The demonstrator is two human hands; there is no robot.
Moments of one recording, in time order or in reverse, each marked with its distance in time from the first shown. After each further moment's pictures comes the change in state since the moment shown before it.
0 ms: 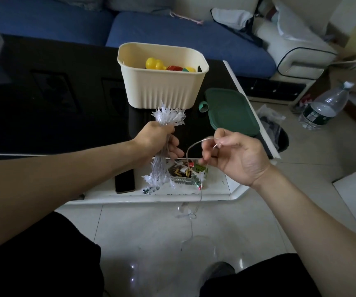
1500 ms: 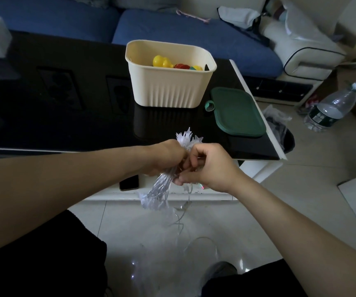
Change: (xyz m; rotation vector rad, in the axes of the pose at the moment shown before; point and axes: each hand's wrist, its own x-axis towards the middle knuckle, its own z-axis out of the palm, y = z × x) left_hand -0.003 -0.019 0.011 0.336 -0.234 -0.187; right_hand 0.014 0.039 0.033 -0.950 0.149 -0.045
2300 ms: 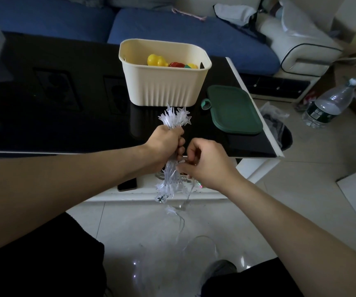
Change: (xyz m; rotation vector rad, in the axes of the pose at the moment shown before) left_hand 0.010 0.010 0.006 -0.463 0.271 0.183; right_hand 0.002 -0.002 0.003 -0.227 0.179 -0.076
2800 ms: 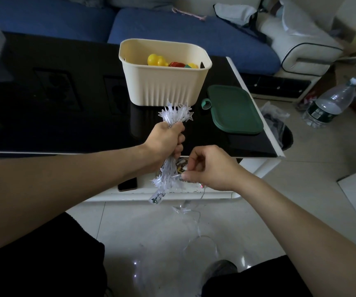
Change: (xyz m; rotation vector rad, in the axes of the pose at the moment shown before) left_hand -0.004 0.003 -0.002 0.004 -0.019 0.075; right_hand 0.000 0.008 -0.015 -0.027 -0.273 0.128
